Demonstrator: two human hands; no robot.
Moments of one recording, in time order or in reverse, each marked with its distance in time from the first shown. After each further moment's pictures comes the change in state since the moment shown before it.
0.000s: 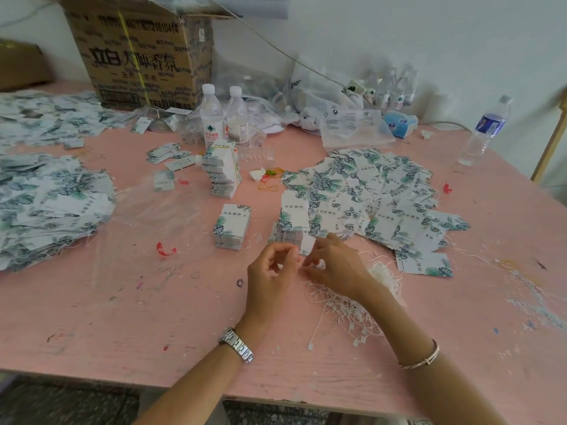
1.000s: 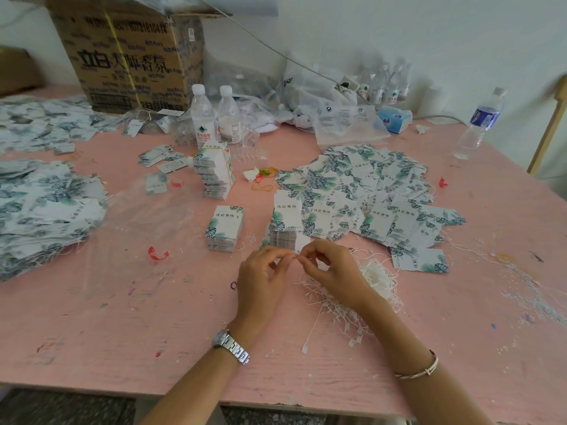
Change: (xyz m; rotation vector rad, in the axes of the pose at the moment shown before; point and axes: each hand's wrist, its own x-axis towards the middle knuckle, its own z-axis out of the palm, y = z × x) left_hand 0.007 -0.009 -0.004 0.407 -0.036 0.208; right_hand -0.016 0.001 0.012 0.514 0.230 -0.001
